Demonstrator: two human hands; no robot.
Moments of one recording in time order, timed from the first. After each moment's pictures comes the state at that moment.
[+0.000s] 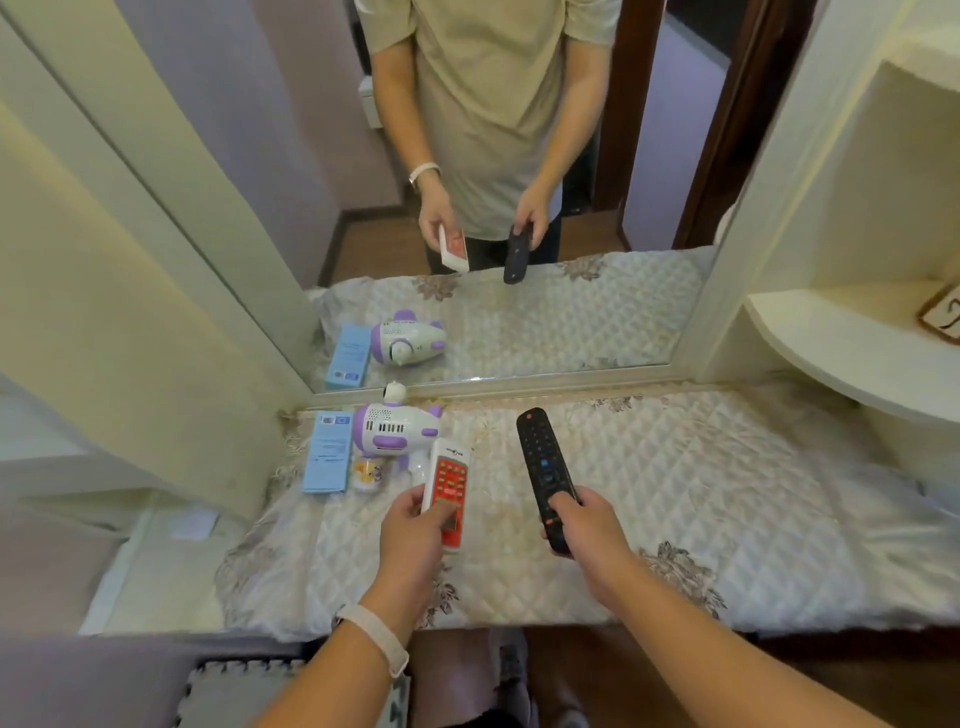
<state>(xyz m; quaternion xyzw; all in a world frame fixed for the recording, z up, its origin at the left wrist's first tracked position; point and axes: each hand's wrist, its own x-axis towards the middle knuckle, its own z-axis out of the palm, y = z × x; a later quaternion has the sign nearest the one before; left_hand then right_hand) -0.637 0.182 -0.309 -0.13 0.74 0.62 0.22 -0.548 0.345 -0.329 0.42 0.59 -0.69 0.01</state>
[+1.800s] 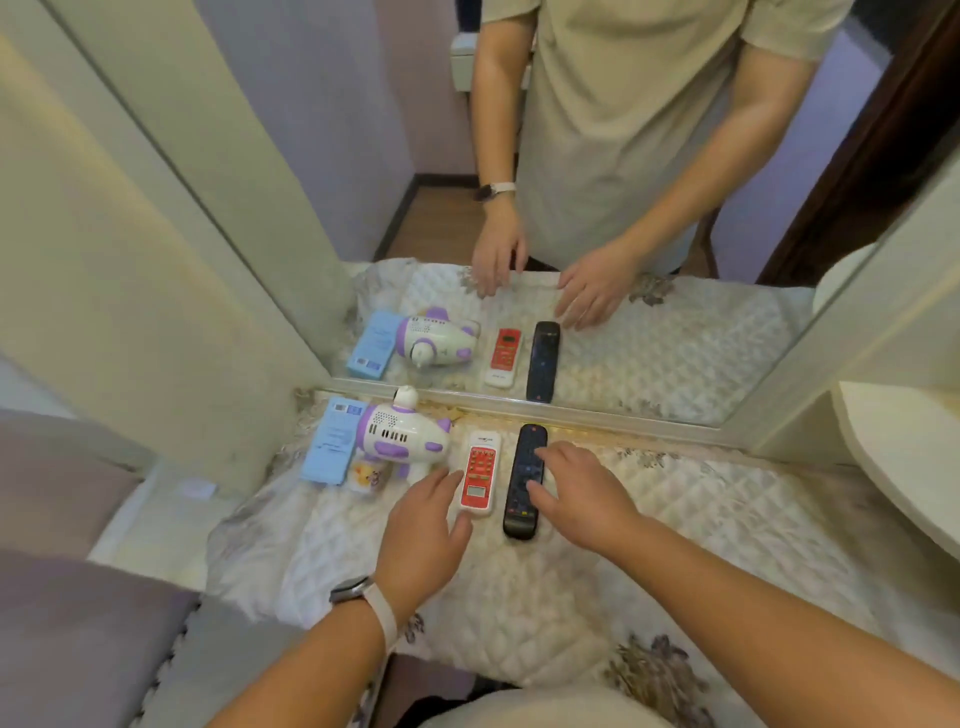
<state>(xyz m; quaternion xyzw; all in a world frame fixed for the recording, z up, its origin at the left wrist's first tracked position) -0.675 0.222 -0.343 0.17 0.96 0.21 0.10 -0.649 0.441 -0.338 0.05 0.96 -0.26 0.09</state>
